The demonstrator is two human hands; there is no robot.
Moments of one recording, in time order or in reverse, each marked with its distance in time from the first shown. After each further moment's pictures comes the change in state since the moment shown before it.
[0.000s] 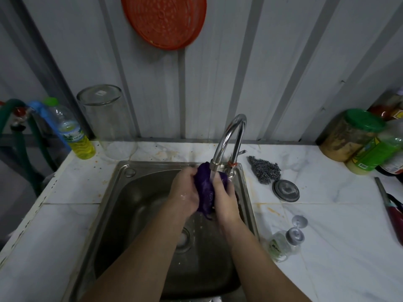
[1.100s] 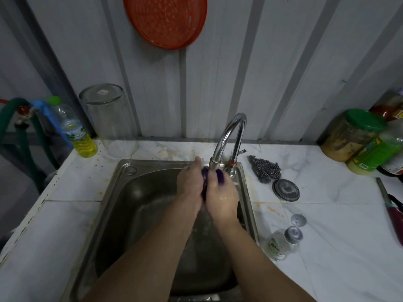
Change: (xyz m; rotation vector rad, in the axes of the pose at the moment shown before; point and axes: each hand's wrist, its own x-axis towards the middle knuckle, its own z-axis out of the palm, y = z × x) left_hand 0.008 -0.010 0.015 0.114 0.247 0.134; right_hand -0.012 -0.015 0.014 -0.485 0.199 -0.471
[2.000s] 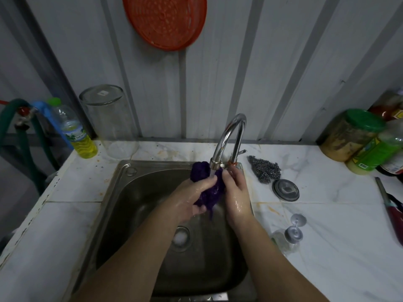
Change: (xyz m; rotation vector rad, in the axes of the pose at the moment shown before) left_hand -0.004 -0.002 -0.035 0.251 -0.374 -0.135; right_hand 0.019 0.017 -0.025 0.625 -0.123 0.274
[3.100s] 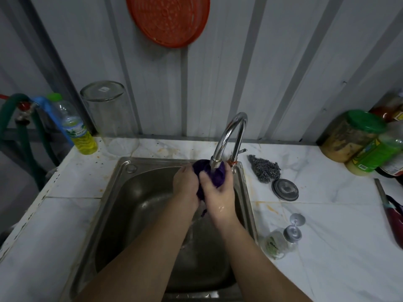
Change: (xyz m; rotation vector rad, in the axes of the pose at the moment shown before) left_hand 0.009 0.016 0.022 -0.282 0.480 0.049; right_hand -0.022 0.007 0.031 -0.173 -0.034 -0.116
